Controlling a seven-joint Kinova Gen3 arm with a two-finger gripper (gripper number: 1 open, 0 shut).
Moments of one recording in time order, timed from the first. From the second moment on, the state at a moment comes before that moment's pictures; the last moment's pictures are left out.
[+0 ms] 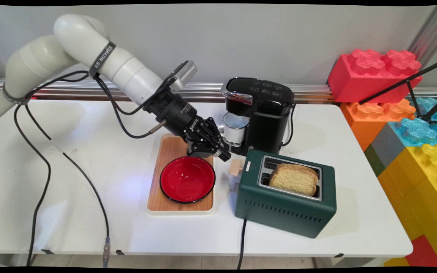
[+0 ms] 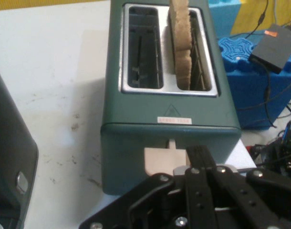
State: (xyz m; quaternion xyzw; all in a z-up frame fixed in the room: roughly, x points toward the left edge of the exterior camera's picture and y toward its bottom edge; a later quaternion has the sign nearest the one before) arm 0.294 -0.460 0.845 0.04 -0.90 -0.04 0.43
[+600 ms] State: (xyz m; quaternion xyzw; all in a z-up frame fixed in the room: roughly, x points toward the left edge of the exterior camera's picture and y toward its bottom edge) arm 0.292 -0.466 0.823 0.06 -0.89 -0.05 0.45
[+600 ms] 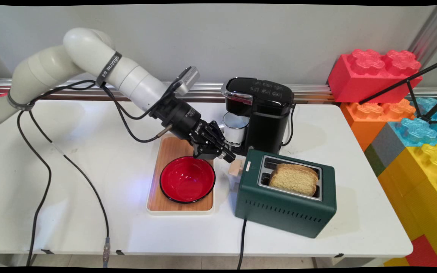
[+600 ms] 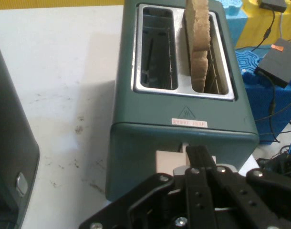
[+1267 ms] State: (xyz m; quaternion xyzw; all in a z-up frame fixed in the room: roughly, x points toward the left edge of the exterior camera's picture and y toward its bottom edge) arm 0.282 -0.467 0.800 0.07 -0.88 -0.05 0.46
